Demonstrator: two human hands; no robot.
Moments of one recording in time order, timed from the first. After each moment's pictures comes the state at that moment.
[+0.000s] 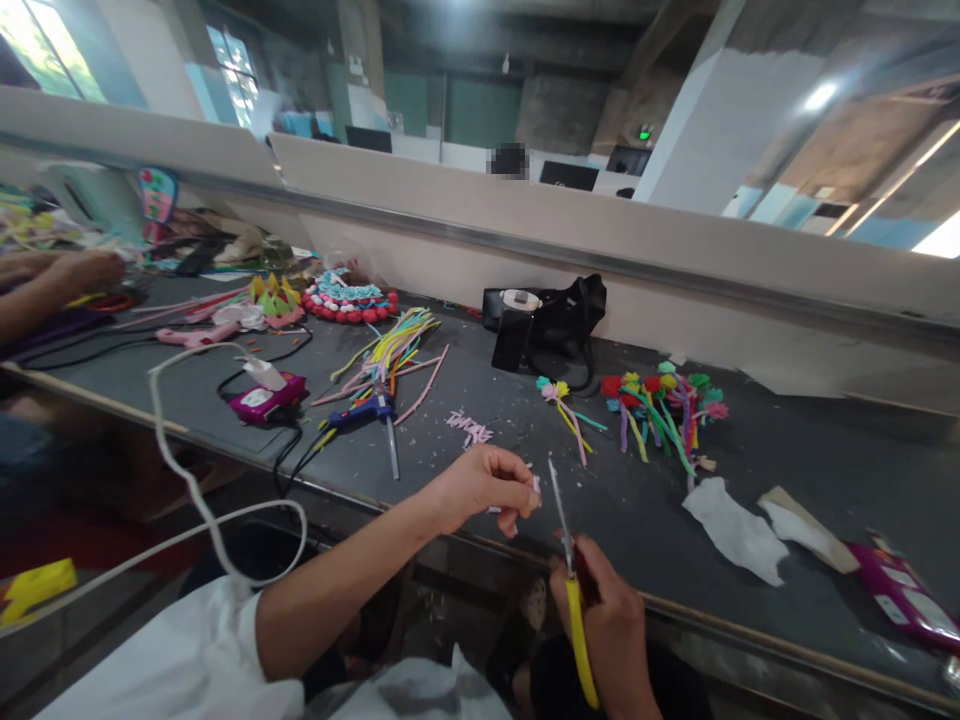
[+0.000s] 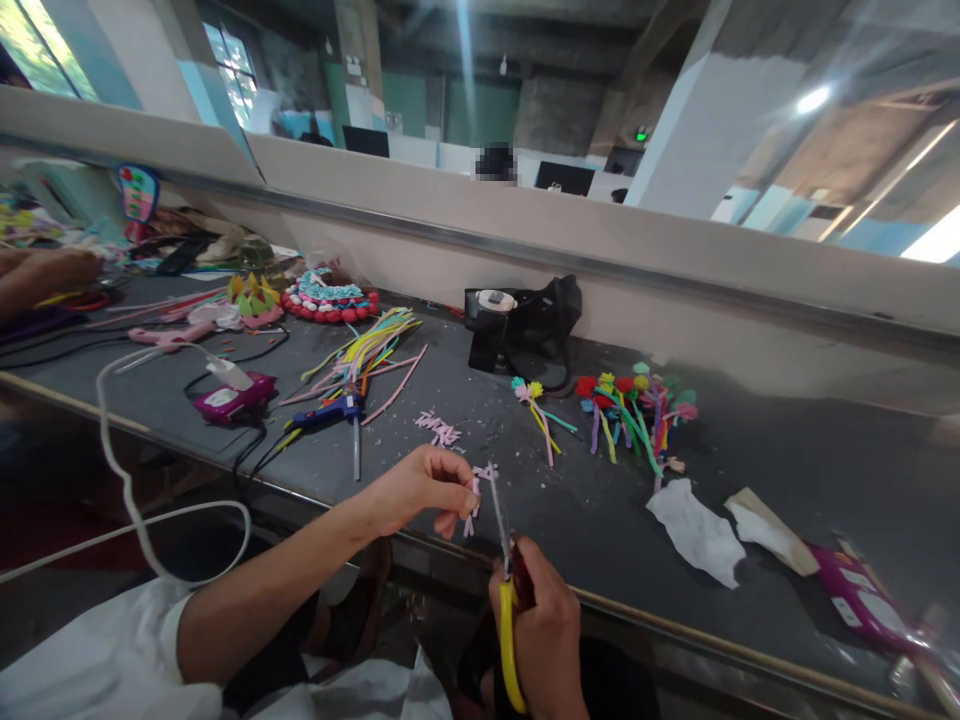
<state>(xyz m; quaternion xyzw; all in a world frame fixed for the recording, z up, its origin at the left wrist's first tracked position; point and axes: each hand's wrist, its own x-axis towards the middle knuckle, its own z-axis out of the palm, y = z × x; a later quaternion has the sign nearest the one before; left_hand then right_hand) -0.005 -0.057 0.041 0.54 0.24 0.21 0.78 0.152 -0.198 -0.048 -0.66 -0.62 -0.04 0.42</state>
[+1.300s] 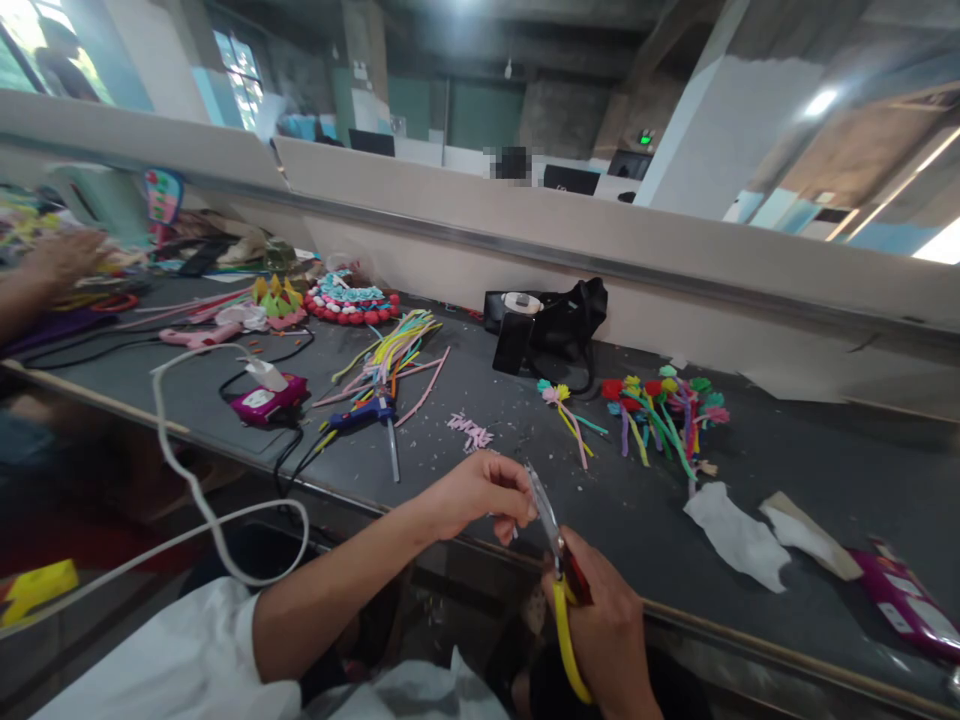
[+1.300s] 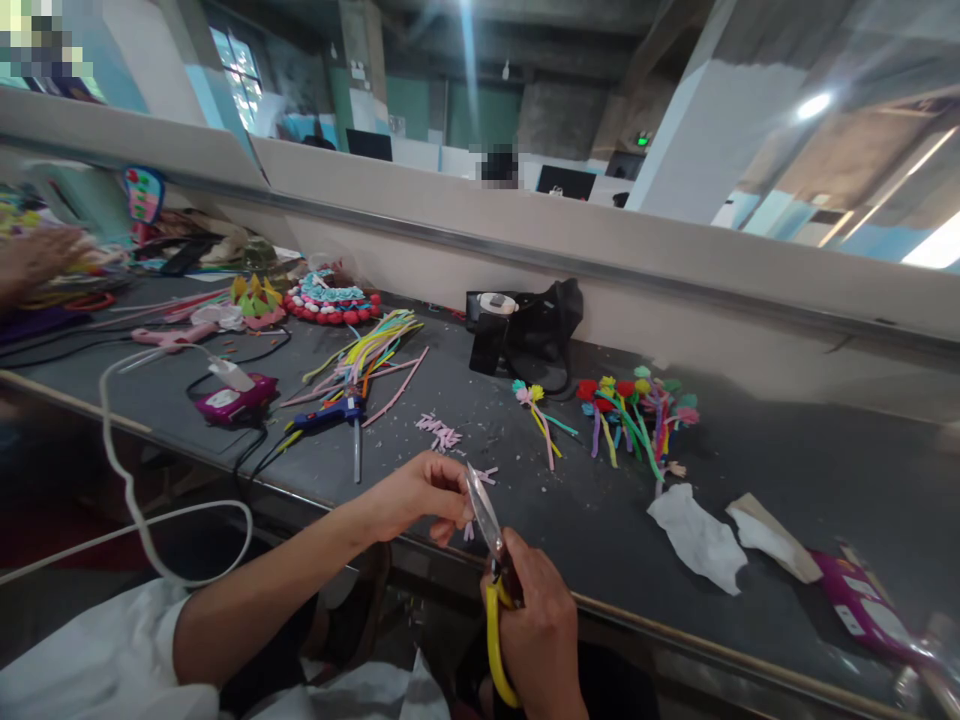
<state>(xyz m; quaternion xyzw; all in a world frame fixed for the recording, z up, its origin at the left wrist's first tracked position) -0.007 -0.057 0.039 0.53 0.21 0.20 0.80 0.149 -0.192 -0.040 -0.62 -0.67 -0.08 0.41</state>
